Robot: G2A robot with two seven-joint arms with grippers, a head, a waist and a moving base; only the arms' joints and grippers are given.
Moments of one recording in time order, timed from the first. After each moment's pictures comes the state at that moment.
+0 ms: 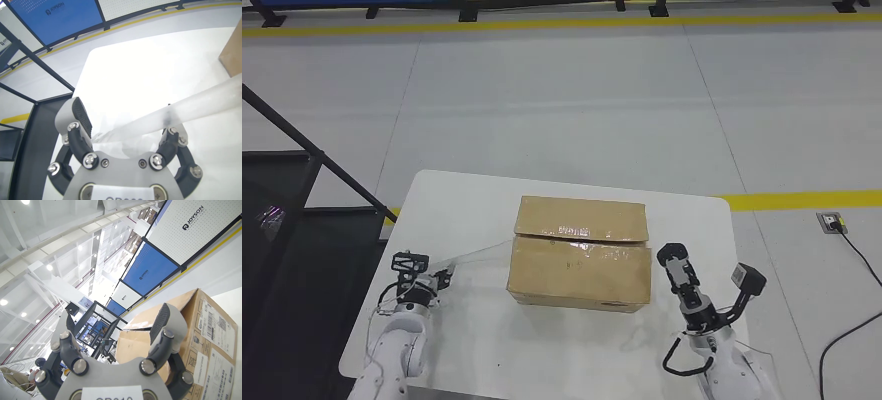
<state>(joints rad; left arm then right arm) 1.14 -1.22 -1.51 -1.17 1.46 0.00 0.13 -1.33 -1.30 1.40 -1.59 -0.29 -0.70 -0.05</state>
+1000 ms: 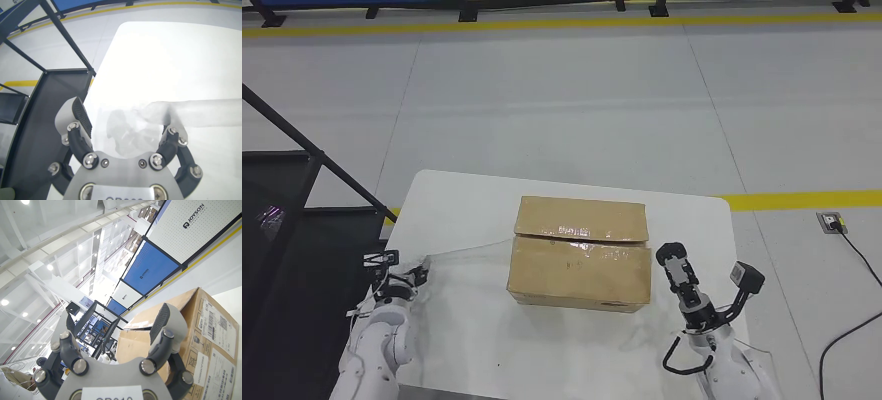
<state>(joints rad) 1.08 -1.22 -1.58 -1.08 1.34 0.08 0.00 -1.32 -1.31 1.40 -1.58 -0.28 -0.70 -0.03</state>
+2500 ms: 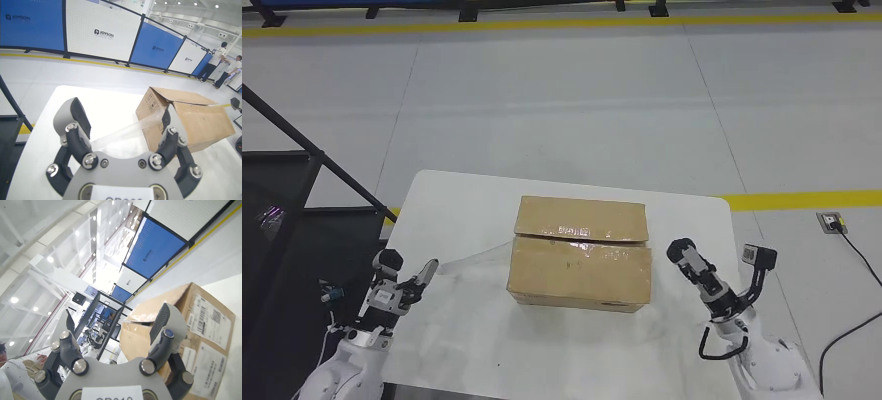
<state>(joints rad) 1.46 -1.21 -1.76 -1.66 0.97 -0.45 0.14 -1.25 -1.26 1.53 -1.51 0.04 -0.66 0.44</state>
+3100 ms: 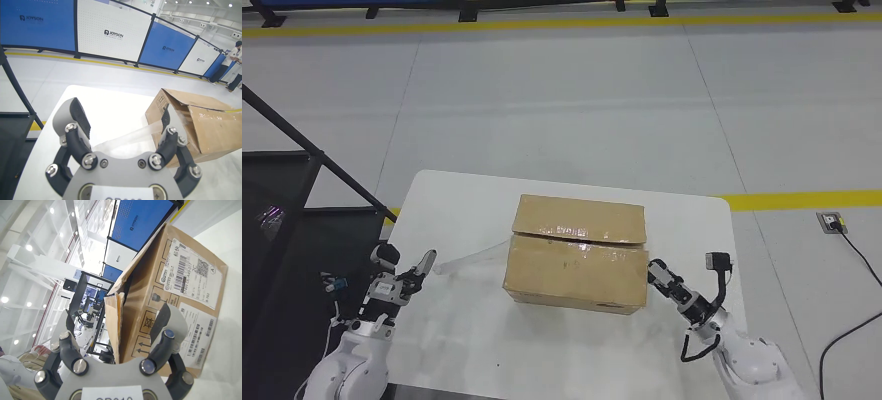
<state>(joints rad) 1.40 -1.21 -1.74 -1.62 0.98 -0.39 0.14 -1.19 -1.25 1.43 -1.35 0.01 -0.64 0.55</state>
